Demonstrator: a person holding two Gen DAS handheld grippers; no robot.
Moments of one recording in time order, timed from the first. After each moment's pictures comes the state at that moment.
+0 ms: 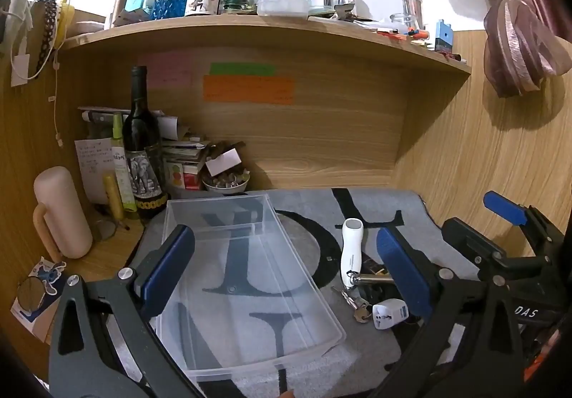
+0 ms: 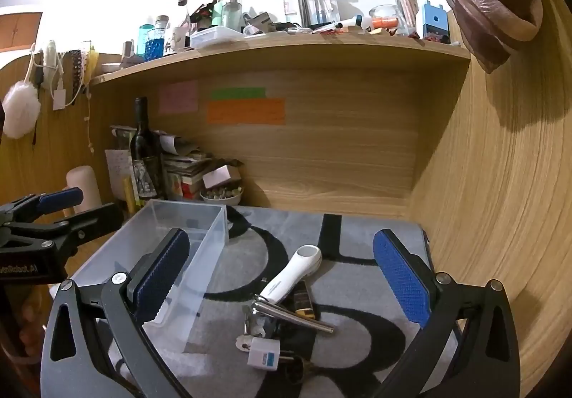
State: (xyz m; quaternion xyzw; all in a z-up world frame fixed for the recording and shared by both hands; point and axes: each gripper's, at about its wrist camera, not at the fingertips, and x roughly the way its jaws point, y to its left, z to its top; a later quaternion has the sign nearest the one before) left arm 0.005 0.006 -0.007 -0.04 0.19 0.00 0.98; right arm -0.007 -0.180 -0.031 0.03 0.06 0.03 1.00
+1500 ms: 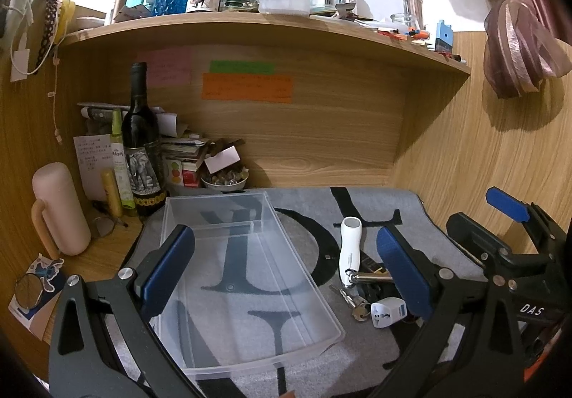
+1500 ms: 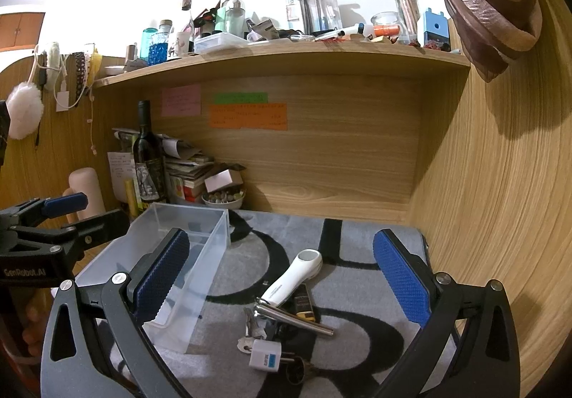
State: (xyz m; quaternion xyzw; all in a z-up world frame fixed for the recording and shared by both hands) left arm 0.004 0.007 -0.009 -0.05 0.19 0.00 0.98; right arm -0.012 -0.179 -0.026 0.03 0.06 0.03 1.00
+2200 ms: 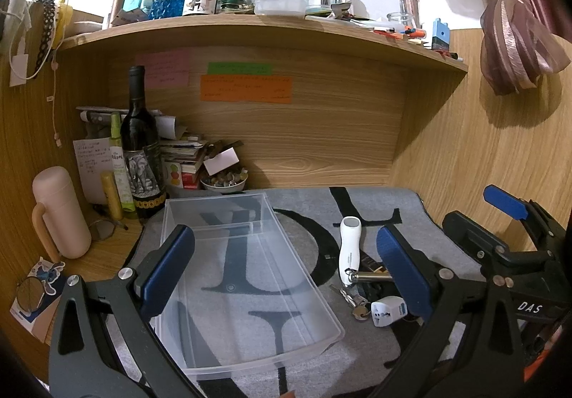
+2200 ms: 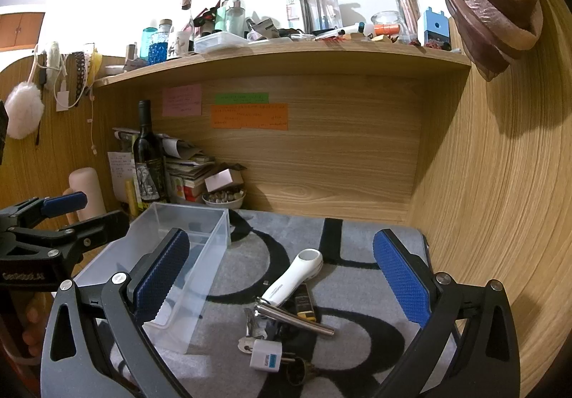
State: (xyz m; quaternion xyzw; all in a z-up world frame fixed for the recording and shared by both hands) left arm 0.002 0.005 -0.010 -0.04 0.19 0.00 0.98; right arm -0.011 -0.178 -0.026 0.03 0.06 0.03 1.00
